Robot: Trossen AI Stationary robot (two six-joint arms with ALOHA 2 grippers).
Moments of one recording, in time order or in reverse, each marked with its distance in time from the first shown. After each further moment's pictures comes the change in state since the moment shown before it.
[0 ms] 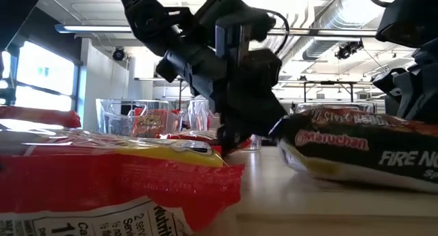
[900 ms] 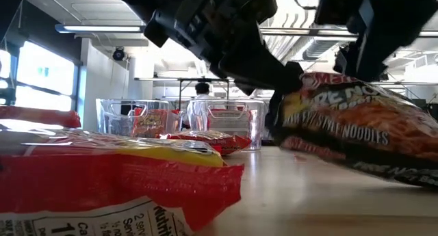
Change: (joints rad) left arm -0.069 -0.131 0.001 -0.063 -0.185 0.632; right arm -0.323 -0.189 0.136 -0.212 -0.466 -0.053
